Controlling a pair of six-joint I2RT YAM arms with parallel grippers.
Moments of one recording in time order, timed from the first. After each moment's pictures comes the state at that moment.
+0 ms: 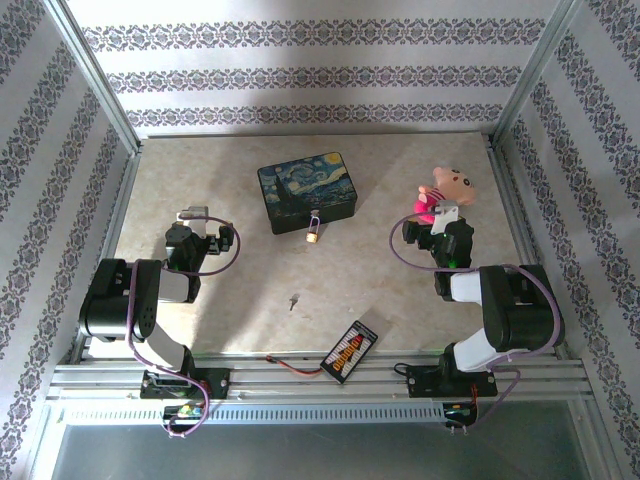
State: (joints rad) left arm 0.04 1.60 0.37 0.89 0.05 -0.01; right arm 0.00 1.53 0.37 0.83 -0.05 0.03
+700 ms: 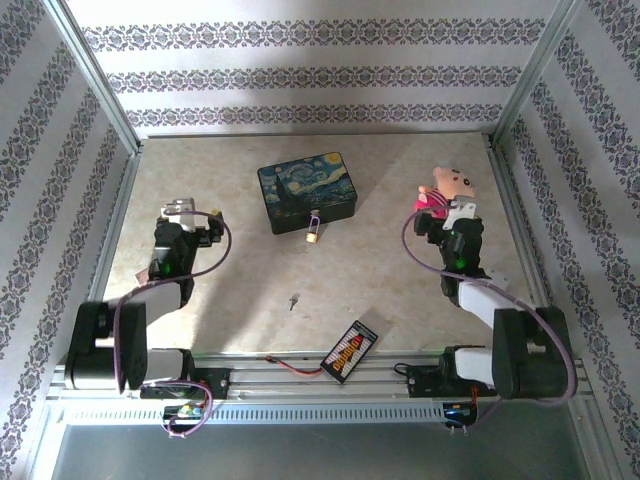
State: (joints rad) left arm 0.04 1.27 0.38 0.66 -0.05 -0.07; right arm 0.00 1.24 0.39 0.56 0.10 0.13
